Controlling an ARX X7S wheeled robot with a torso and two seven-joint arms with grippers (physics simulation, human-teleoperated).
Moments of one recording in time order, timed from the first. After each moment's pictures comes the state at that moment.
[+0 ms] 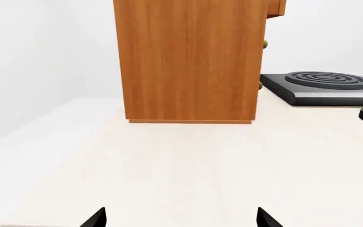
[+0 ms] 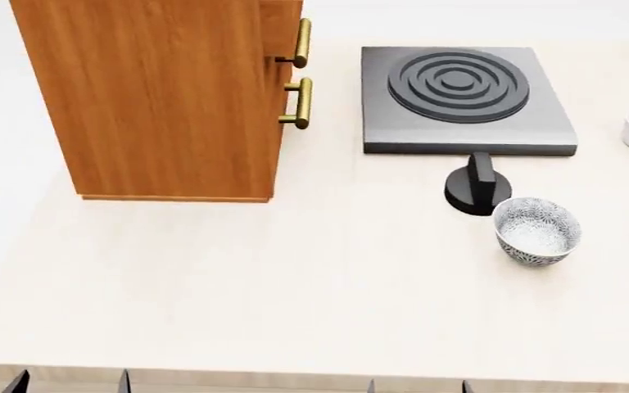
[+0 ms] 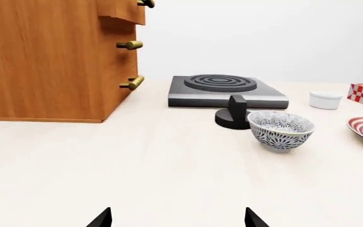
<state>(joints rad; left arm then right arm) -0.01 -0.14 0.16 0.01 -0.13 0.01 -0.21 0.01 0.14 -0.18 0.02 0.12 -0.04 0.16</state>
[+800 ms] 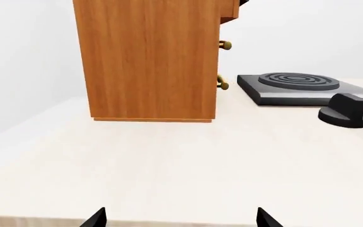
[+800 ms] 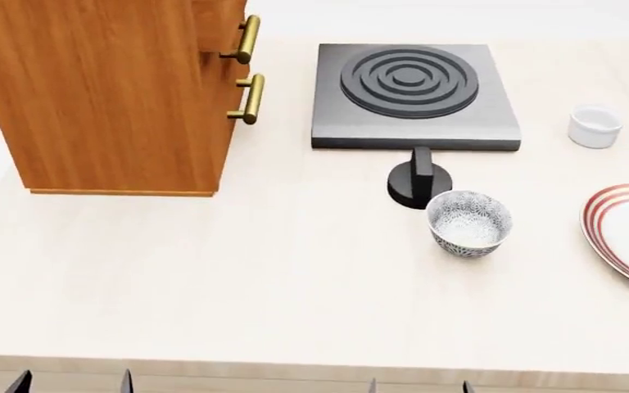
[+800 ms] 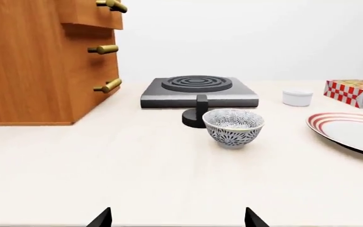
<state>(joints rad) -0.01 -0.16 0.19 0.00 -0.15 0.02 -0.24 0.01 0.16 -0.20 0.03 0.17 -0.07 0.17</state>
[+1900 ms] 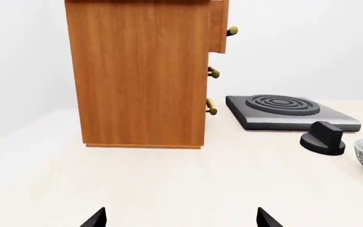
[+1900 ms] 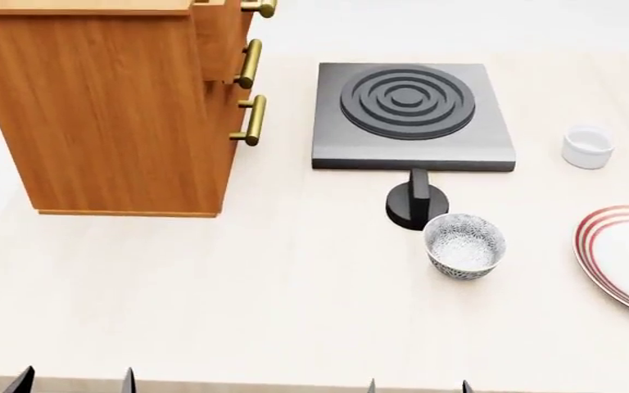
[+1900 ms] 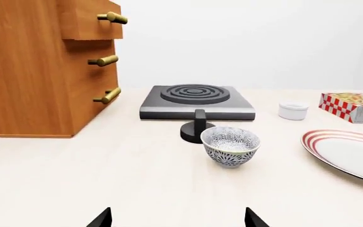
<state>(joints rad) 0.00 -0.19 0.23 0.00 -0.19 0.09 -0.23 0.02 0.18 -0.23 0.03 0.18 -0.06 0.21</state>
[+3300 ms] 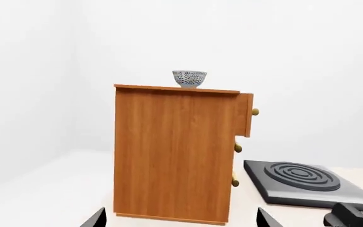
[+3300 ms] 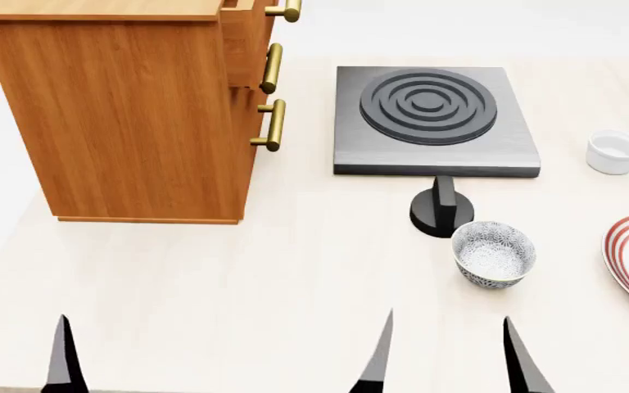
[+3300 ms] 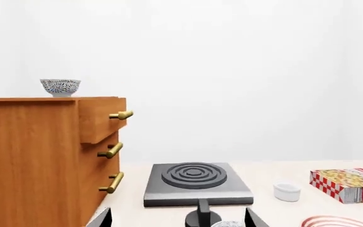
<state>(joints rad) 0.08 -0.28 0.20 0.49 -0.23 -0.09 -0.38 -0.03 0.26 -0.24 -0.48 0.17 0.12 0.37</state>
